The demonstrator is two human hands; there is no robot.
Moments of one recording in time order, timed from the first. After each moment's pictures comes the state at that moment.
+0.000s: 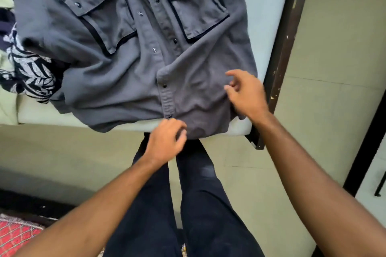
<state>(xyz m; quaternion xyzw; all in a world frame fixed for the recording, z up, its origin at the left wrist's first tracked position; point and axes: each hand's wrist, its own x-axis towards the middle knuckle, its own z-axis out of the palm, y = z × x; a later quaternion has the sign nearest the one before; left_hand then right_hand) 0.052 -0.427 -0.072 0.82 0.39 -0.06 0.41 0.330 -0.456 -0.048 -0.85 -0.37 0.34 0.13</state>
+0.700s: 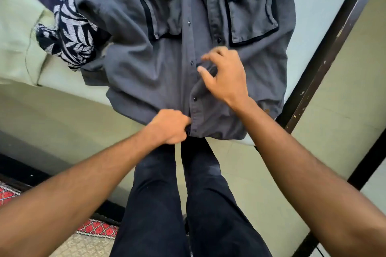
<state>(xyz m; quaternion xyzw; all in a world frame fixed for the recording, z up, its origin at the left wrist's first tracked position) 0.037 -0.360 -0.061 0.82 0.26 -0.39 0.32 0.233 -0.345 -0.063 -0.75 -0.57 0.28 0.18</state>
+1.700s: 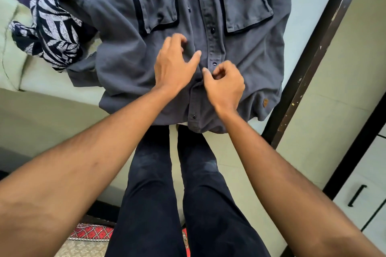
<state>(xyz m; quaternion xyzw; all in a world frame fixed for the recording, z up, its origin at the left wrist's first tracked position) 0.094 -0.286 -0.083 0.69 0.60 0.08 0.40 0.194 -0.377 -0.060 -0.91 -0.23 0.27 0.19</state>
